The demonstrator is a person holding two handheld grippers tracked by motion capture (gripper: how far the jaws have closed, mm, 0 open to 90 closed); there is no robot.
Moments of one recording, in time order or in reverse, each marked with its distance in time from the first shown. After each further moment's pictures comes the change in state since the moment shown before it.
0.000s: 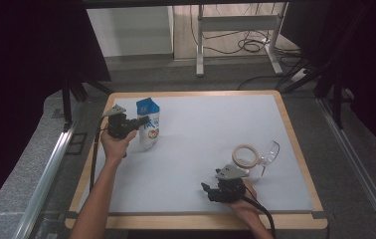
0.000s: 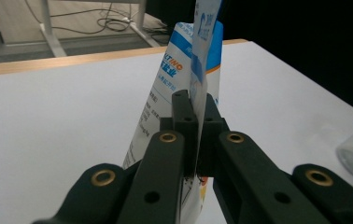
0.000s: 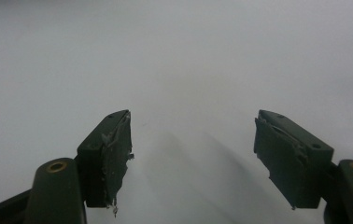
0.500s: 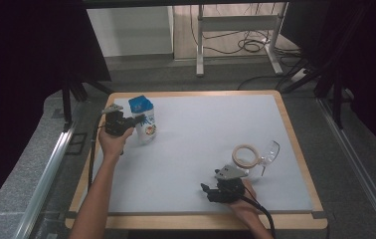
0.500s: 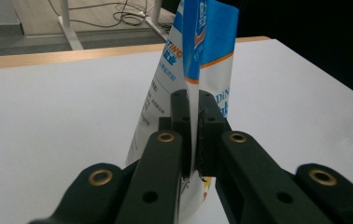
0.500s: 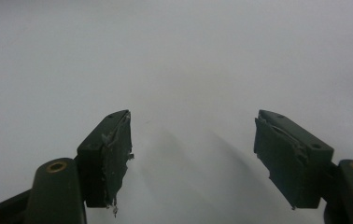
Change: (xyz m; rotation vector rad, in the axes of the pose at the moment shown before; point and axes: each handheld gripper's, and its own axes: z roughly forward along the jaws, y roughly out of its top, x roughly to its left) left arm 0.023 -0.001 0.006 0.020 0.060 -0.028; right arm 0.001 -0.001 0.002 0.011 0.009 -0.003
